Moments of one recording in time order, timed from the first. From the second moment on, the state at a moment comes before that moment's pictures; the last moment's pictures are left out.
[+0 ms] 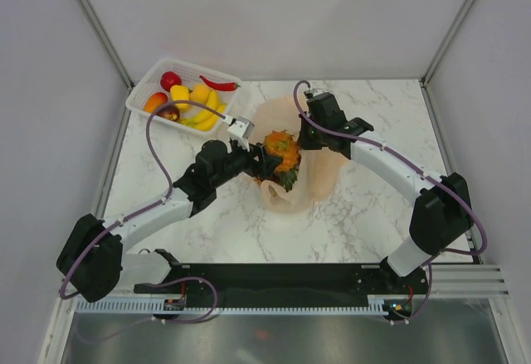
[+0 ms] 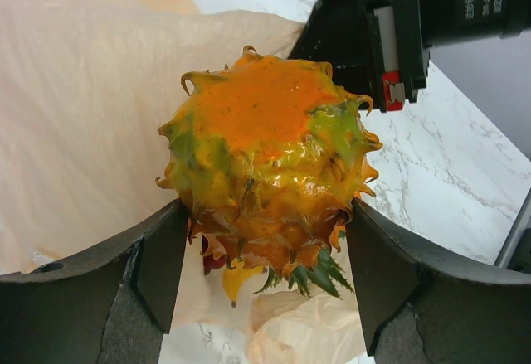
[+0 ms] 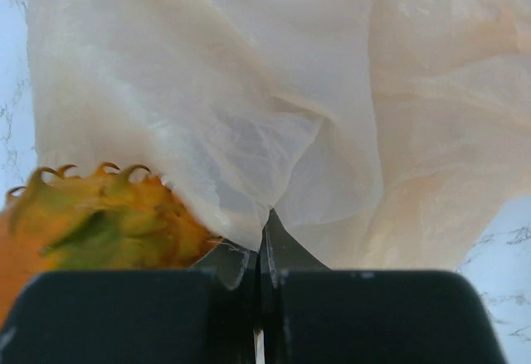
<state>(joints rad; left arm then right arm) -0.66 1.24 0.69 0.38 0.15 -0.31 0.55 1.61 1.33 -0.49 0.04 0.46</state>
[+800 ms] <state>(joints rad) -0.71 1.62 1.01 0.16 0.04 -0.50 0.55 1.58 1.35 -0.50 0.13 0.45</state>
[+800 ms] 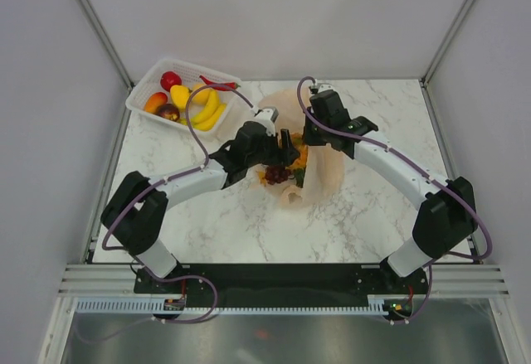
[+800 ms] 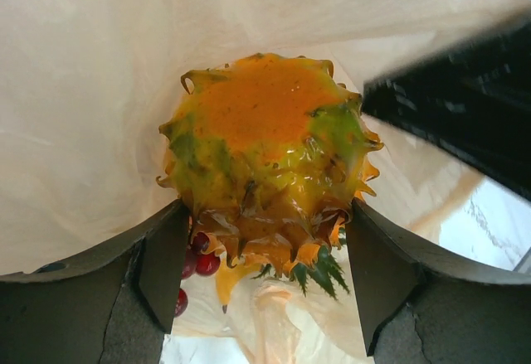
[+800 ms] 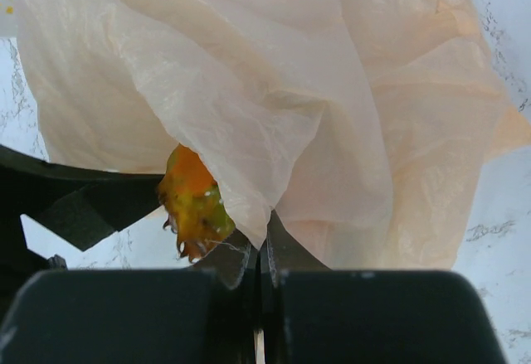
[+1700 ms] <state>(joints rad) -0.72 1.62 1.17 -0.01 -0.13 -0.54 0.57 1.56 1.32 -0.49 0.17 0.45</state>
